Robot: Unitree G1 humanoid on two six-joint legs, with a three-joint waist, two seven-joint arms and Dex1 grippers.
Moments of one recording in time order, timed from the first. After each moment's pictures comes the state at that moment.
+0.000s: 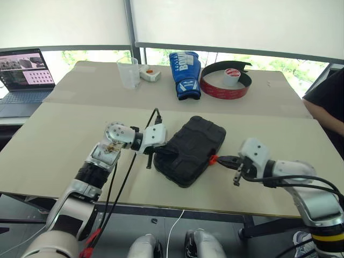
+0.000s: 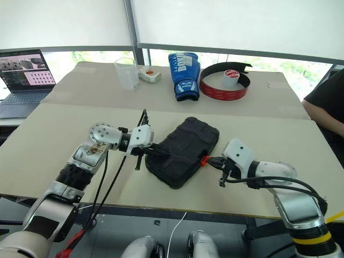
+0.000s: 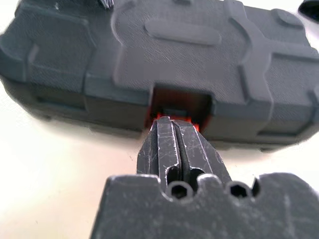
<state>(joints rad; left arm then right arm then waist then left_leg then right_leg) -0.77 0.49 -0.31 0.36 -0.09 0.00 -1.31 -0.16 -0.78 -0.01 -0.38 0.26 0.52 0.86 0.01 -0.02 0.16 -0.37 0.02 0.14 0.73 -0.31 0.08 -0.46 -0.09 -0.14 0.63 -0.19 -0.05</state>
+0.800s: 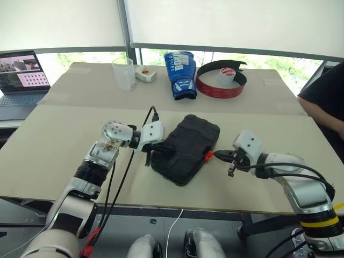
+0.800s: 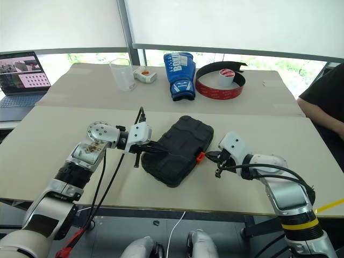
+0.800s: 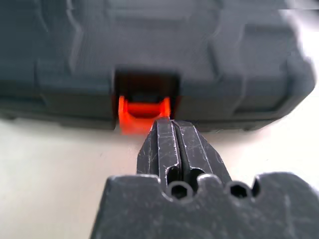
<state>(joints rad) -0.80 0.48 -0.31 0.42 -0.08 -0.02 -1.30 -0.34 -0.68 0.04 -0.33 0.26 0.57 0.84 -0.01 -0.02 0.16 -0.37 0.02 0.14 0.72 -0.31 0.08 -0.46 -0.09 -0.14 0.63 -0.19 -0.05</state>
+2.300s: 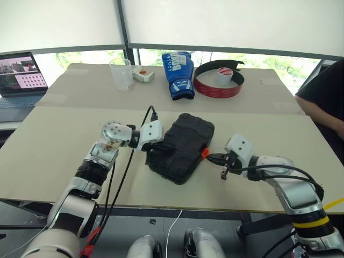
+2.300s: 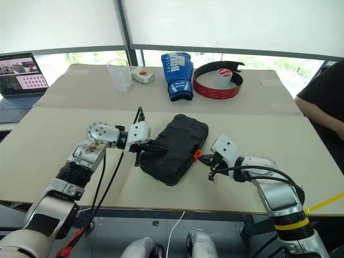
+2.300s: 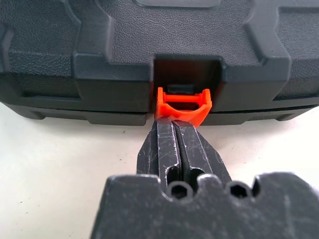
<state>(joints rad) -0.80 0.48 -0.30 0.46 -0.07 -0.06 -1.29 -0.32 -0.64 0.10 -0.24 0.21 0.56 0.82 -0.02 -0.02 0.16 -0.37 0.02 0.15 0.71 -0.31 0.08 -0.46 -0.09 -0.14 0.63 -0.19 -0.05</state>
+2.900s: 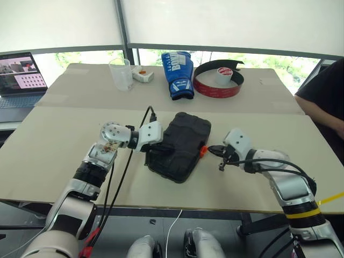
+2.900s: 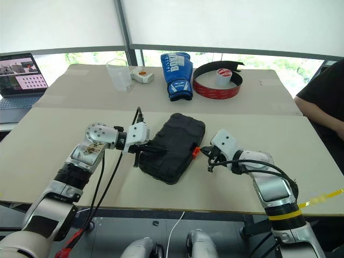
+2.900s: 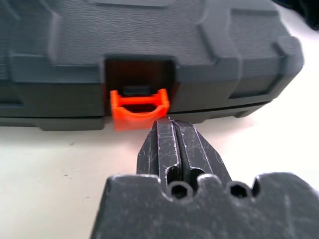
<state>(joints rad) -0.78 0.49 -0.29 0.43 -0.07 -0.06 -1.28 -0.41 -0.60 0.11 -0.12 0.11 0.44 0.78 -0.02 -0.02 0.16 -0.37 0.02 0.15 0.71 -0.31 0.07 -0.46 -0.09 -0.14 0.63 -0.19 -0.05</state>
